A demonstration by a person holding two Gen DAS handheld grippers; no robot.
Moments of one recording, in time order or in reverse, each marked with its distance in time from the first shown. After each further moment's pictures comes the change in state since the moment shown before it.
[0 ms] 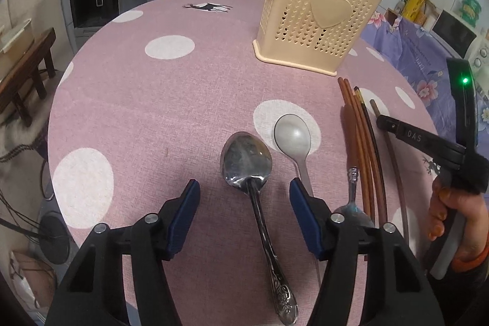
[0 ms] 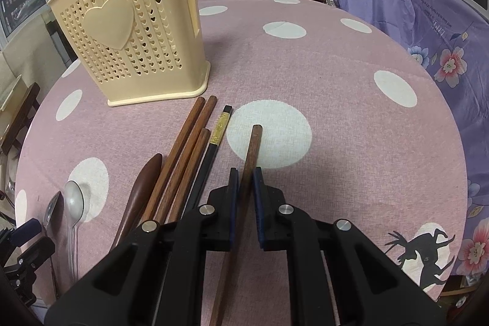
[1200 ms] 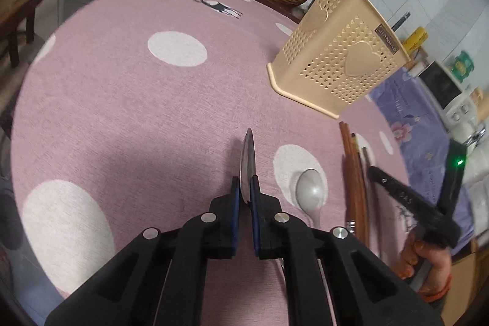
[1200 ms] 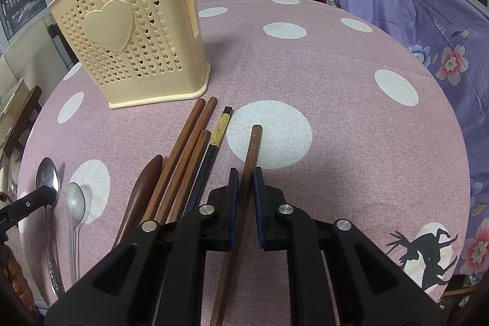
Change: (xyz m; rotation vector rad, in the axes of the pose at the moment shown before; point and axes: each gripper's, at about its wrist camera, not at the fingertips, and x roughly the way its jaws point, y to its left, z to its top) left arm 0.023 0.050 0.032 -0.157 -0.016 -0.186; right arm 0.001 -0.003 0.001 0.013 -0.004 0.016
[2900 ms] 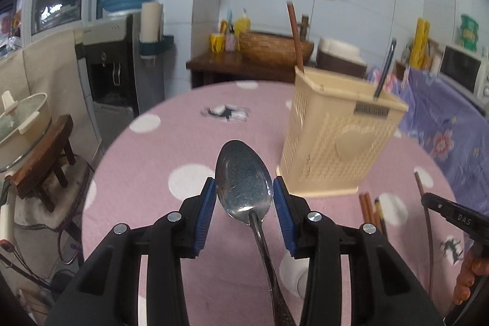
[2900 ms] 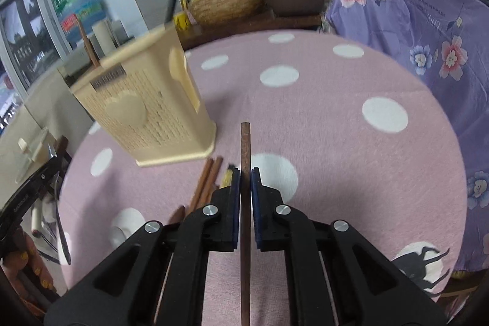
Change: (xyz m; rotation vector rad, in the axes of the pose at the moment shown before) left arm -0.043 -0.062 0.050 0.228 -0.362 0.255; right arm -0.052 -0.033 0.030 0.126 -0.169 0.141
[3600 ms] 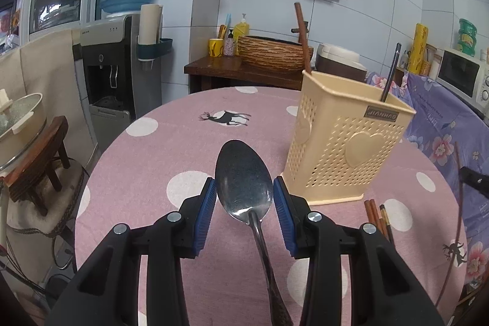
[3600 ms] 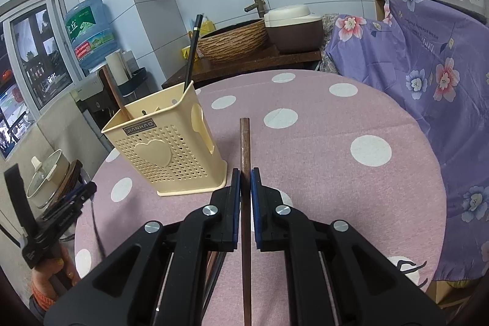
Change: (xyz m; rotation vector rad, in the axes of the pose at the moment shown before) left arm 0.021 0.009 -0.009 -0.002 0.004 -0.021; right arm -0.047 0.002 0.014 -0.004 -0.125 0.017
